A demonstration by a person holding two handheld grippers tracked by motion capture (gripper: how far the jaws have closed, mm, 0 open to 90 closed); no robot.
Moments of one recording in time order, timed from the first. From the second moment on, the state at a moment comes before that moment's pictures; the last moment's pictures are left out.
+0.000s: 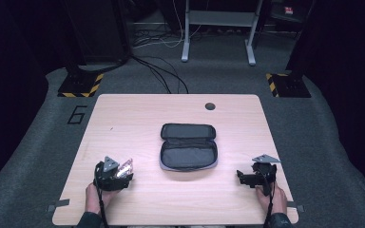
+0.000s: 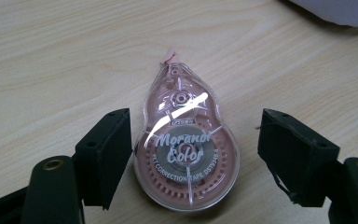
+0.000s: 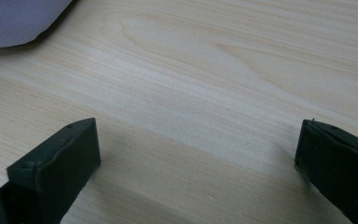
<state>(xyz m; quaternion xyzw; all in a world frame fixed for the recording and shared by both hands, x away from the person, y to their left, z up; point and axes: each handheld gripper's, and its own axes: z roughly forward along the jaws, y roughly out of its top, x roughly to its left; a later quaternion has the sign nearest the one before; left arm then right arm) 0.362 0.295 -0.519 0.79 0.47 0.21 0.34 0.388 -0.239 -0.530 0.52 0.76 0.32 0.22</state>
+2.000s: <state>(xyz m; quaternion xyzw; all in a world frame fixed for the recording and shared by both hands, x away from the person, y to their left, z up) 0.352 0.240 -0.456 0.81 0.37 0.22 0.39 0.389 -0.241 -0.530 0.51 0.76 0.32 0.22</state>
